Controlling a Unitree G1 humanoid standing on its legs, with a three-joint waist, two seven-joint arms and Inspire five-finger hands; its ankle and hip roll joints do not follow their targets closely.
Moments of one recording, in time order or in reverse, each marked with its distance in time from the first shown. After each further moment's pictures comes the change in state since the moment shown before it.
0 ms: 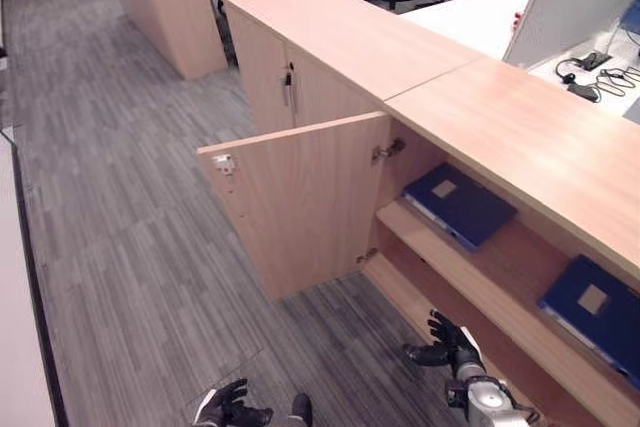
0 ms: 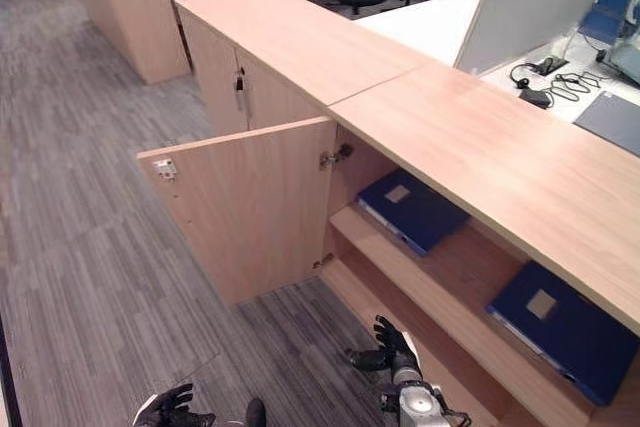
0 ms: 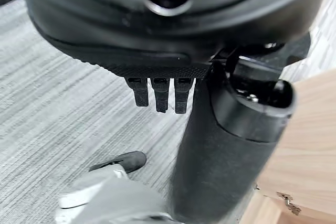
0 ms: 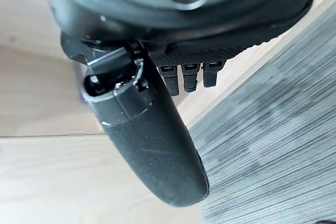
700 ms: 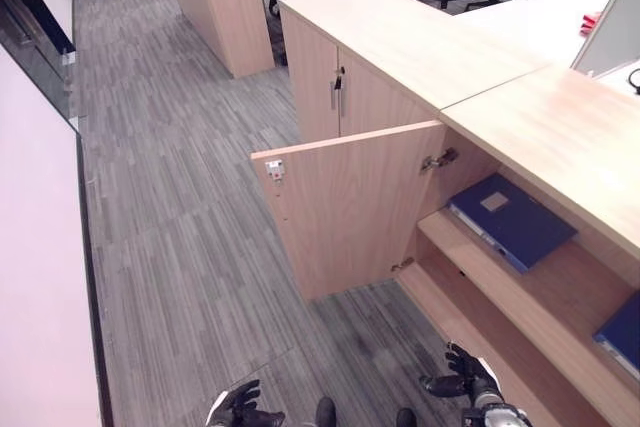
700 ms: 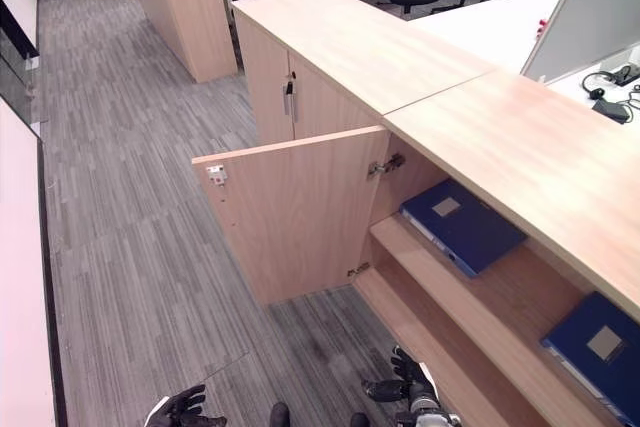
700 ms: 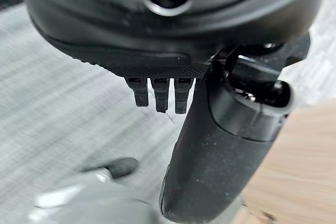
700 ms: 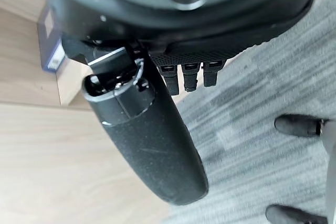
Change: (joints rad) left arm 0.053 -0.049 -0.024 -0.099 -0.058 -0.002 -0.005; right arm 0.126 -0.053 -0.029 0.066 -0.020 0.012 0.020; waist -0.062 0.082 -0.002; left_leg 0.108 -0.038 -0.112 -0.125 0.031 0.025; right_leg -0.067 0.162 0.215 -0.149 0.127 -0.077
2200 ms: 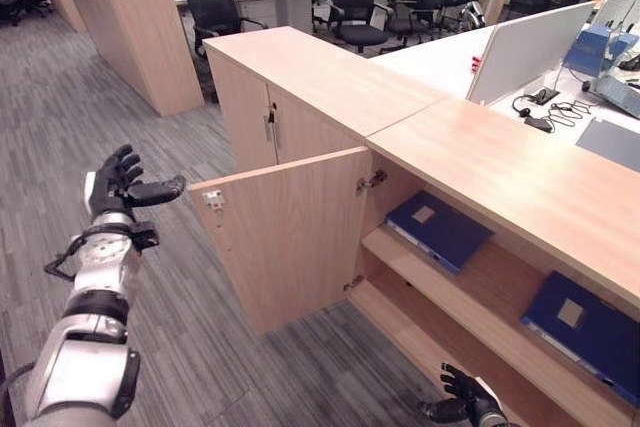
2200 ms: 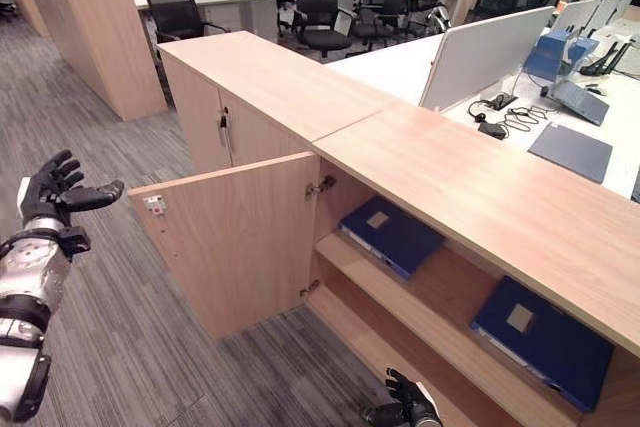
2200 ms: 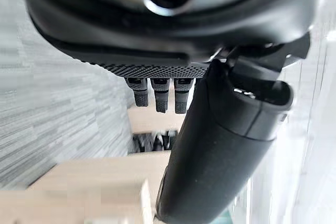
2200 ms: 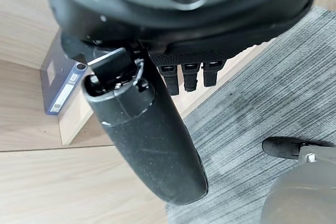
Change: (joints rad) left arm -0.751 0.466 0.038 -0.008 -0.409 -0.029 0.114; right arm 0.061 -0.038 0.064 -0.023 0.001 0.002 0.094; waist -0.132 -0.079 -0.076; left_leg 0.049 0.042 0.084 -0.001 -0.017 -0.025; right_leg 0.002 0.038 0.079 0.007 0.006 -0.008
